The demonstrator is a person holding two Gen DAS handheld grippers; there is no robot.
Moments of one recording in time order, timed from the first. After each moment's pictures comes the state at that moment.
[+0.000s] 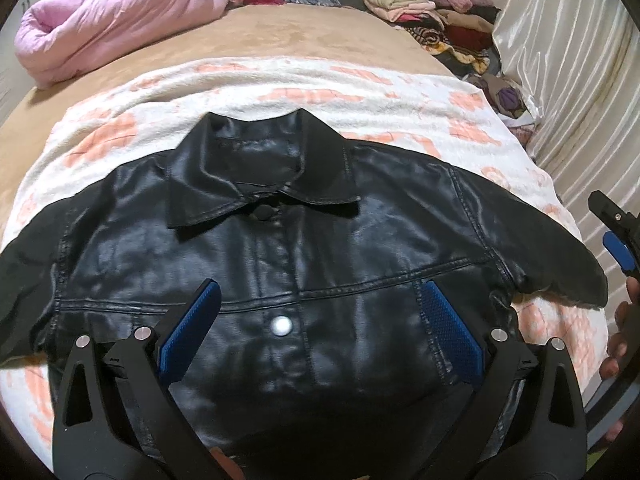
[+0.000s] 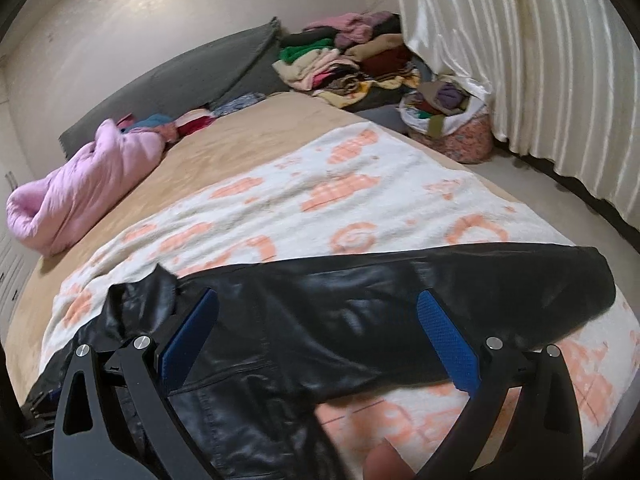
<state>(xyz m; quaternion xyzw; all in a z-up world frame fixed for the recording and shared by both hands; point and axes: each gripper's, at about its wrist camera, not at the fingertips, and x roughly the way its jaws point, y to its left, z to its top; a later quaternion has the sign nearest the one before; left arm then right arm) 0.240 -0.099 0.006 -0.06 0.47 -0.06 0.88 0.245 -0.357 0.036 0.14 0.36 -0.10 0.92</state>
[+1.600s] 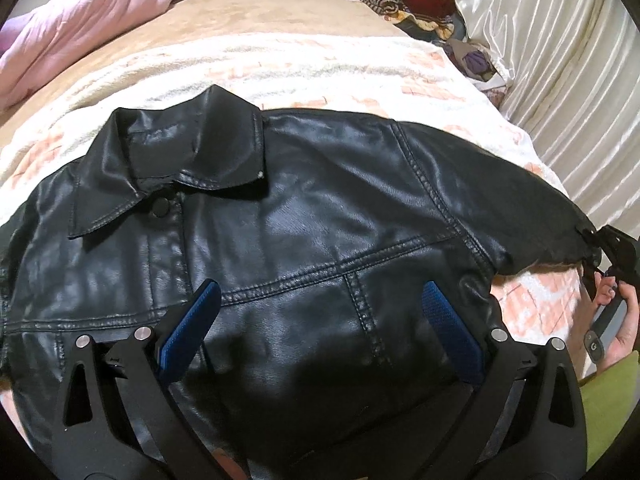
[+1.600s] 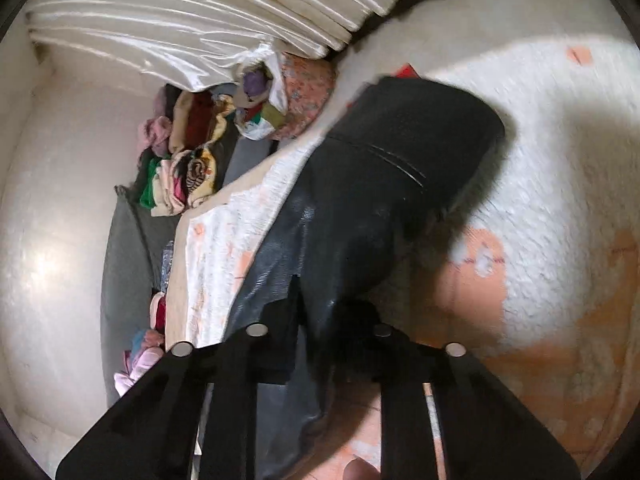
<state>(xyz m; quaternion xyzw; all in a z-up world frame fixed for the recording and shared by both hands) 0.260 -0.155 -0.023 -0.03 0.49 -0.12 0.86 0.171 -0.602 -0.089 0.56 0.22 -0.25 0.76</state>
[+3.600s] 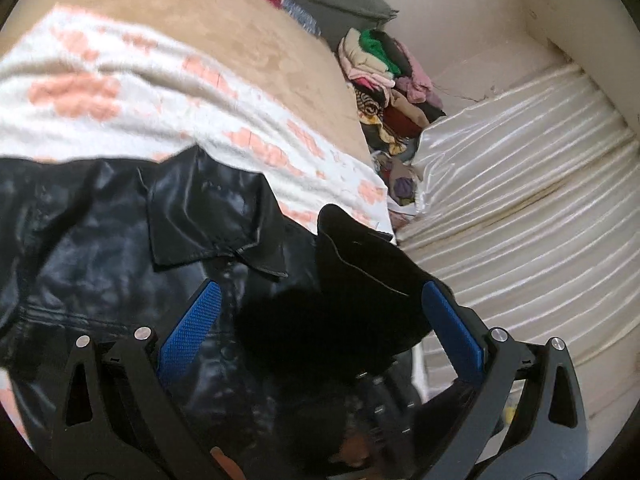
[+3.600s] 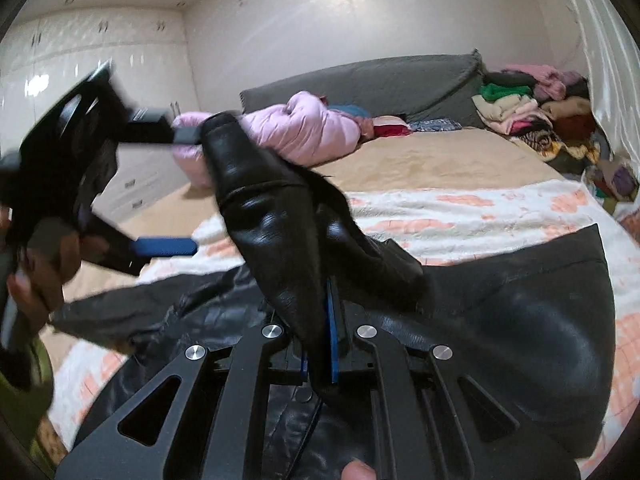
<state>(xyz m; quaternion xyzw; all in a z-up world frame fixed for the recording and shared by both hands) 0.259 0.043 0.065 -0.37 0.42 -0.22 0.80 0.241 -0.161 0.014 0.03 0.28 0.22 0.93</state>
